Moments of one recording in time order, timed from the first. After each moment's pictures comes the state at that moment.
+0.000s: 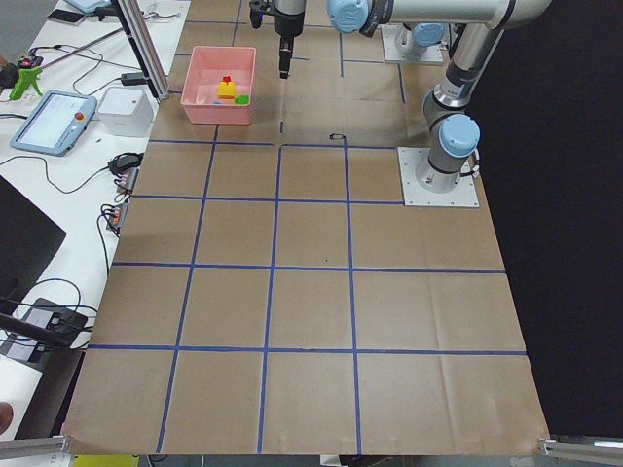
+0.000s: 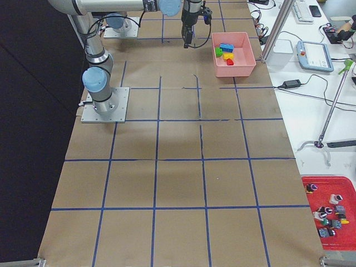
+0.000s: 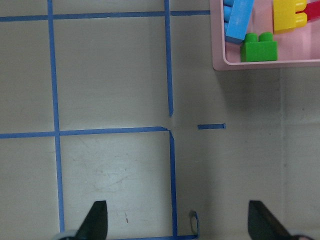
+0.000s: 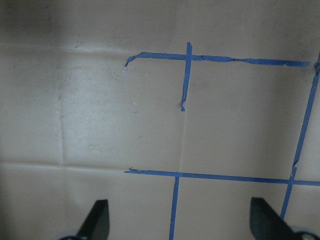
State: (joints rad) left arm -1.51 -1.55 -1.57 -1.48 1.52 0.08; right arm 1.58 -1.56 1.55 -1.44 -1.54 -0.05
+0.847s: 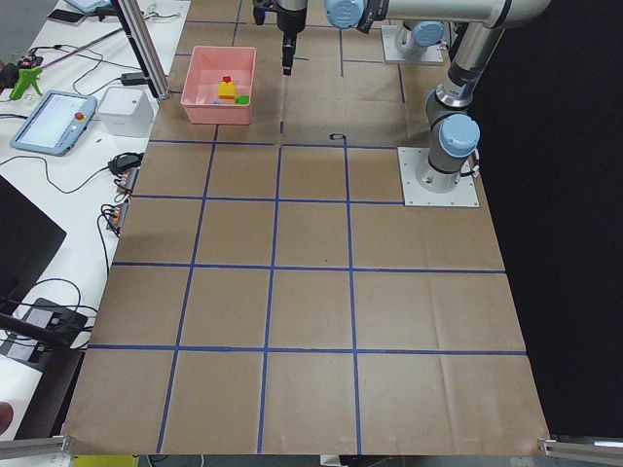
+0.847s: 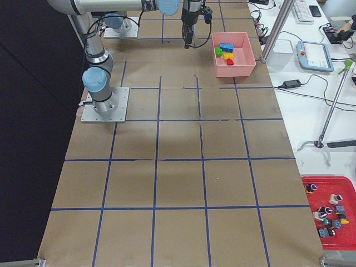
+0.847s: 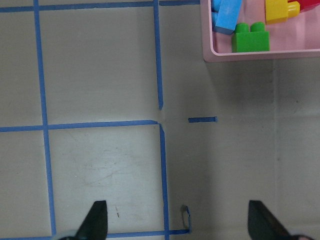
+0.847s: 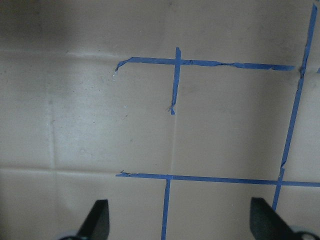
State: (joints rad) left arm -1.56 -1.56 -1.58 -1.48 1.57 0.05; right arm 1.58 -1.57 1.54 -1.45 -1.57 -0.06
